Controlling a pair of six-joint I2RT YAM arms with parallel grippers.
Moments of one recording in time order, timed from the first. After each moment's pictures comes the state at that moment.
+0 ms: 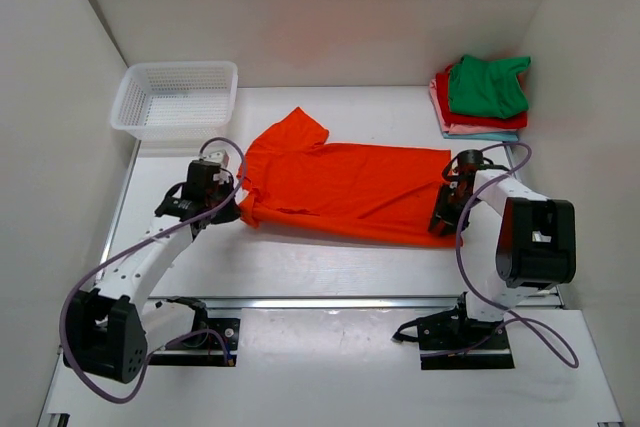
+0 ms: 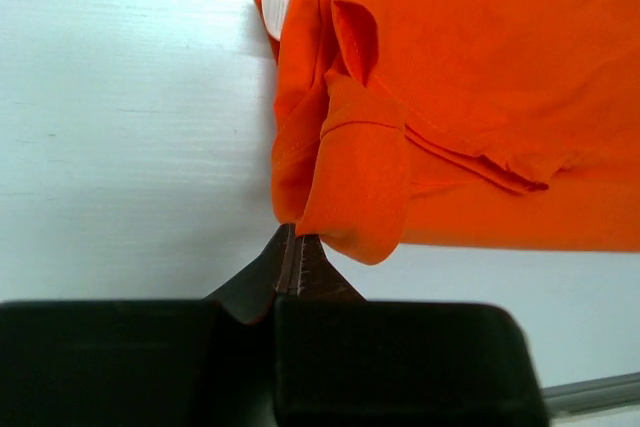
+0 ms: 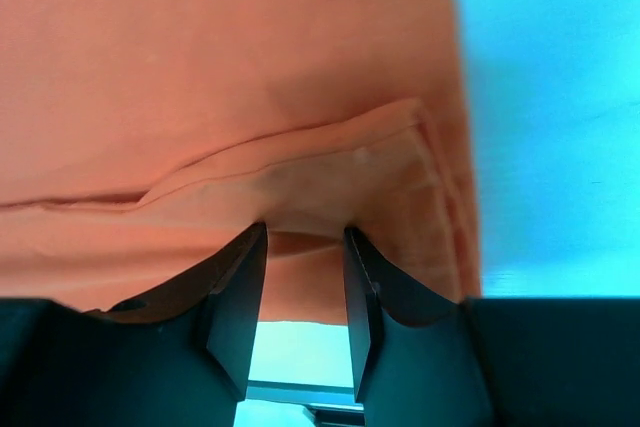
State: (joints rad) left arm -0.23 1.10 0.72 -0.46 0.01 -0.40; right arm -0.07 1.60 0.90 -0.69 -0.14 0.29
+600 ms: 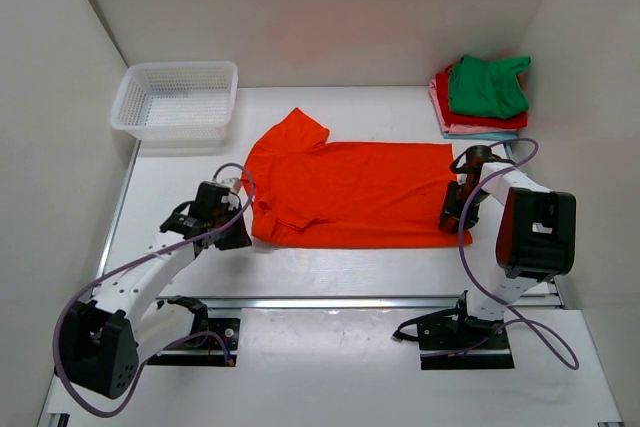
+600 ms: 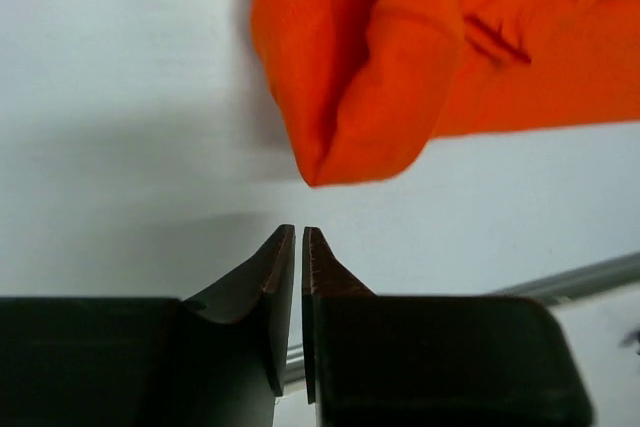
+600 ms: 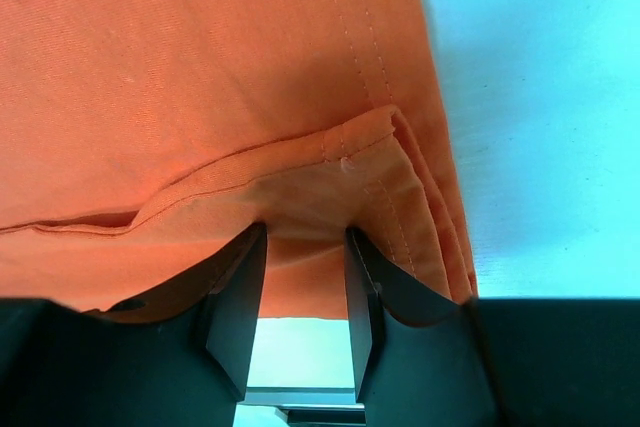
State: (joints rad) left arm -0.32 1.03 0.61 -0.57 0.11 -0.41; right arm -0.14 1.67 0.98 -0.74 -0.09 0.22
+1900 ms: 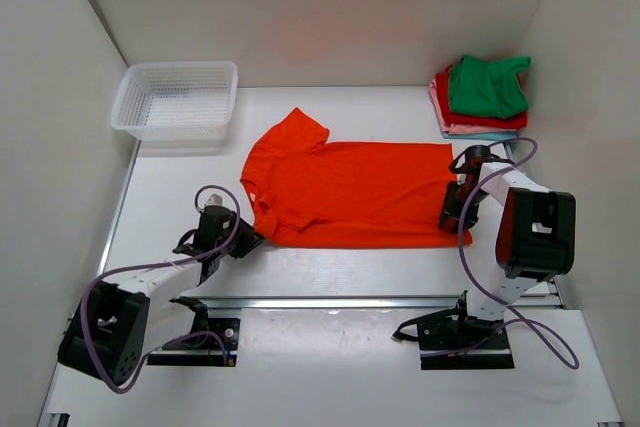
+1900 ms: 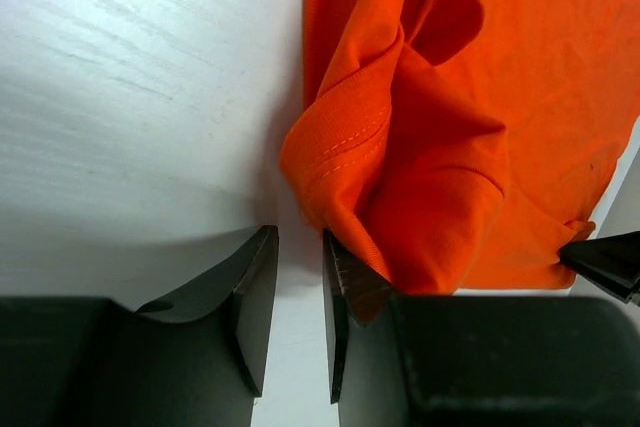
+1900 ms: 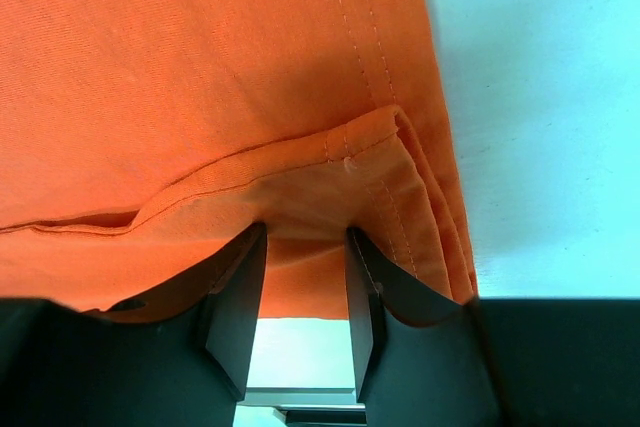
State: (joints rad) left arm -0.33 1.09 0.23 0.11 0.09 -1.02; right arm -0.12 1.67 0.98 -0.74 -0.09 0.22
